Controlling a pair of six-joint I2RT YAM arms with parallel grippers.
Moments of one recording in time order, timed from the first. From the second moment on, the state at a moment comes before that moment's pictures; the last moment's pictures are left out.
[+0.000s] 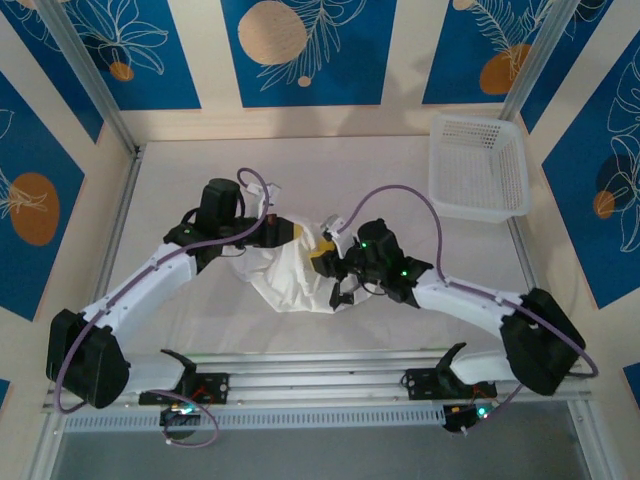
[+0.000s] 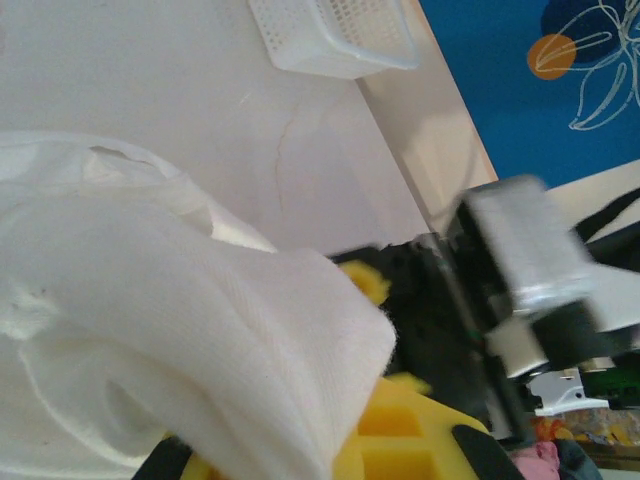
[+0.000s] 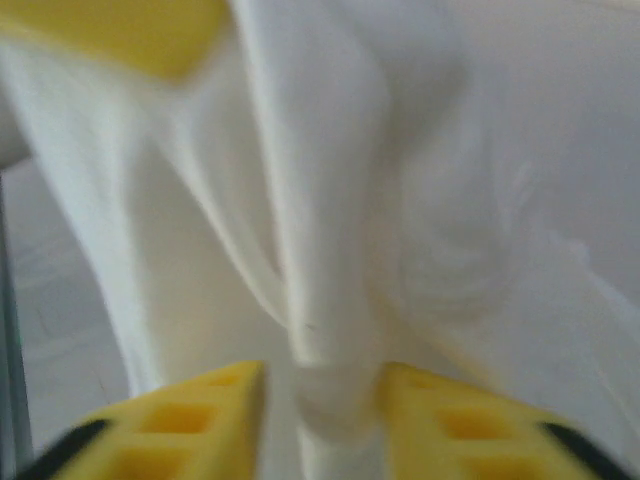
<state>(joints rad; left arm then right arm) -0.47 1.28 1.00 -0.29 0.71 -0.52 0.74 1.33 0.69 0.17 -0.29 0.07</state>
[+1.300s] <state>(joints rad) -0.63 1.35 0.81 -0.02 0.49 -0.65 0.52 1.29 0.73 0.33 -0.85 0.51</state>
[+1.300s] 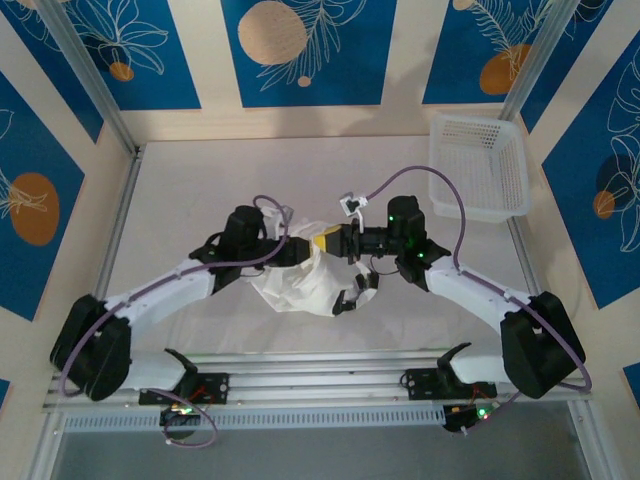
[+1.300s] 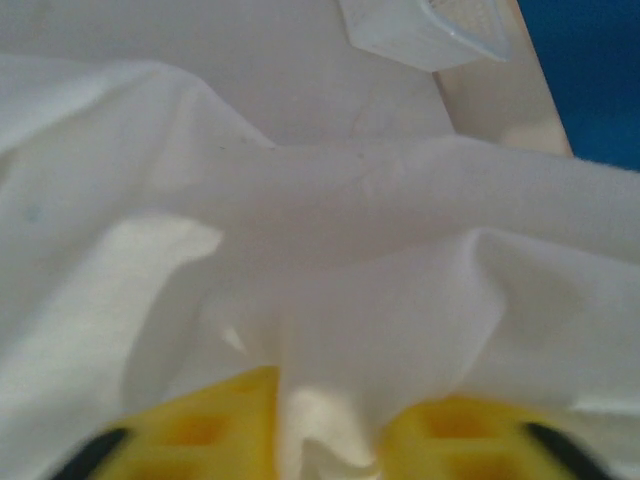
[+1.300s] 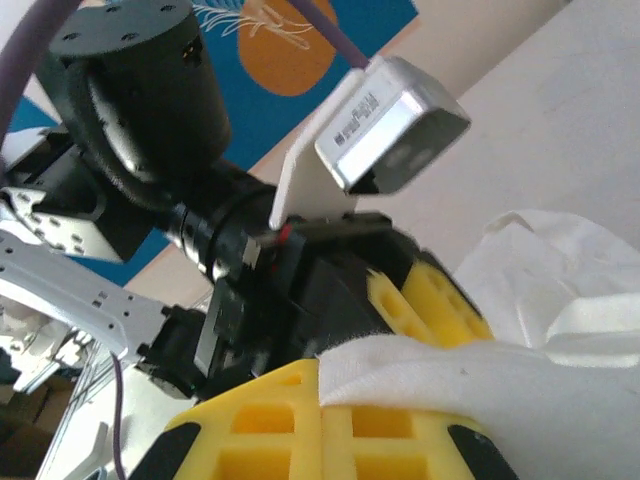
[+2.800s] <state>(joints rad) -0.52 1.27 0.95 -0.18 0.52 -0.49 0.62 1.13 0.54 0.32 -0.57 -0.05</state>
